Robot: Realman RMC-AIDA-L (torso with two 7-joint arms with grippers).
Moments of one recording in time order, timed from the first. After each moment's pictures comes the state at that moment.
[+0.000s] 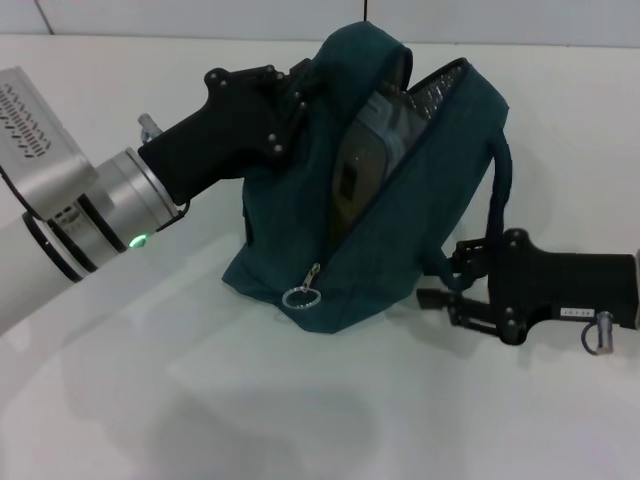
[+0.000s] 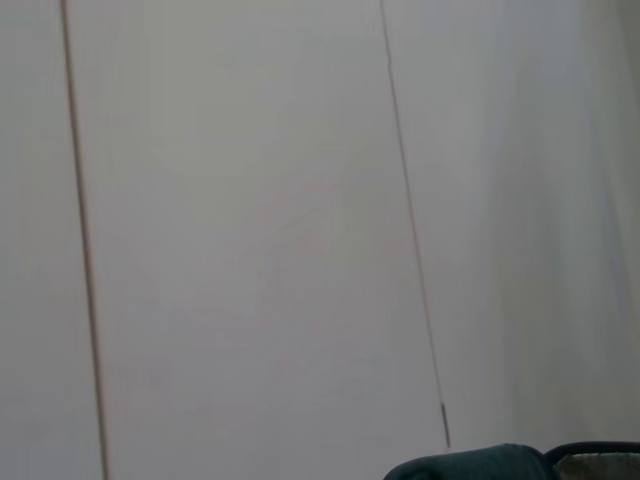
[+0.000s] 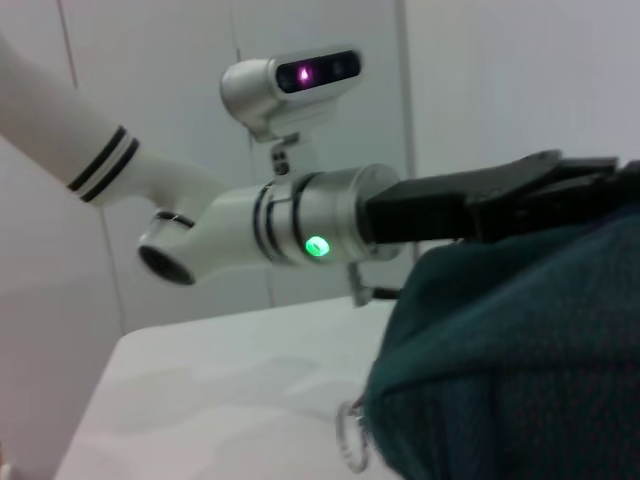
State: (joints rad) left arm -0.55 -2.10 1.07 0.23 1.04 1.41 -0.55; right arm 0.55 2.00 -1.31 -0.45 -1.45 -1.46 1.02
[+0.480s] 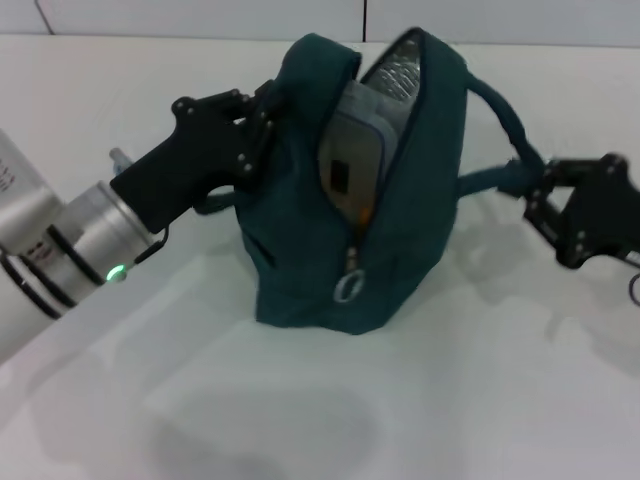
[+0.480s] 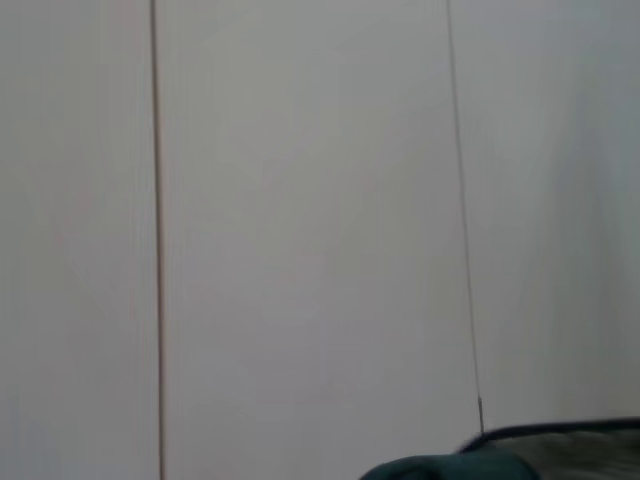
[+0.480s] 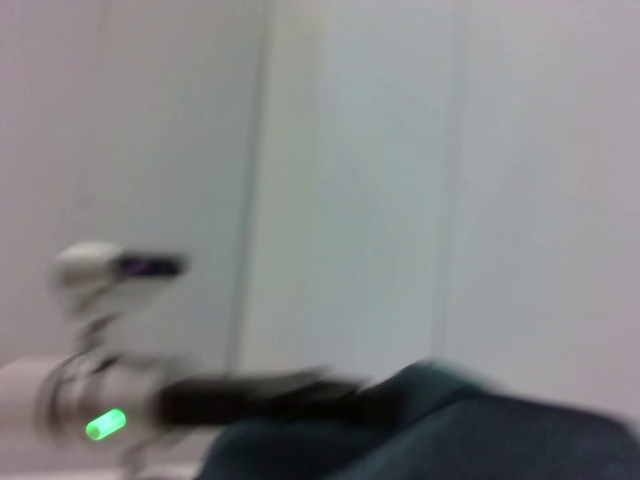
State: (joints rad) left arm -0.49 -2.10 1.07 0.18 0.98 1.44 -0.55; right arm 0.45 2.02 -1.14 -0.37 -1.21 -1.54 0.71
